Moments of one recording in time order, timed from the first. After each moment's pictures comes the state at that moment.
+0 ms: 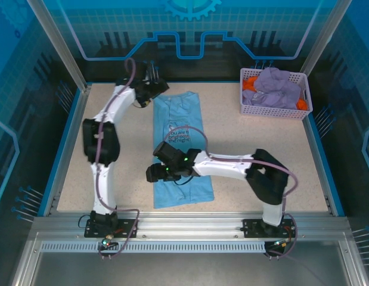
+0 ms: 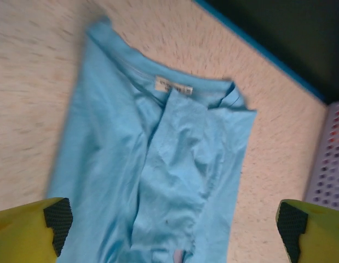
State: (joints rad) left arm -0.12 2.13 1.95 -0.69 0.22 -0.74; right arm 1.07 1.83 1.29 -0.40 -0.15 0.89
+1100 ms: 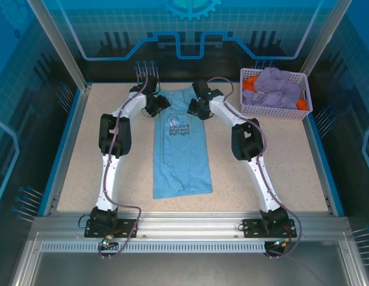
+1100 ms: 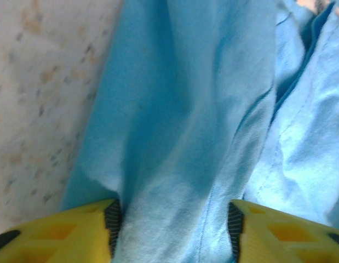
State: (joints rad) left arm -0.15 2.51 2.18 -0.75 0.21 -0.73; right arm 0.41 2.62 2.38 -0.83 -0.11 0.73
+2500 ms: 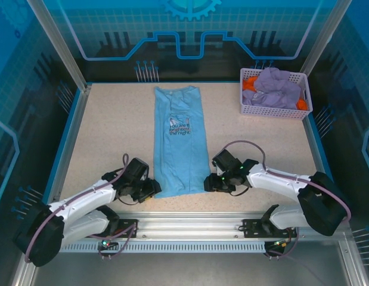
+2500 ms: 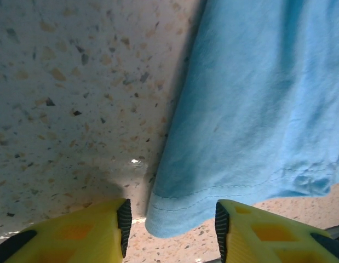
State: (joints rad) left arm -0.56 1.02 0.38 -0.53 0.29 -1.06; right arm 0.75 1.32 0.62 -0.50 -0.26 0.76
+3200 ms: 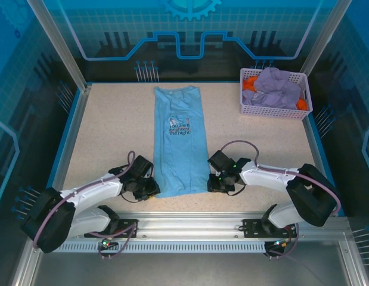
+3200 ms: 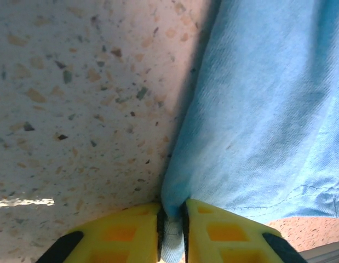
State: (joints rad) left arm -0.57 1.17 0.43 -0.51 0.29 -1.02; right arm 0.77 1.43 0.65 -0.52 -0.18 0.80
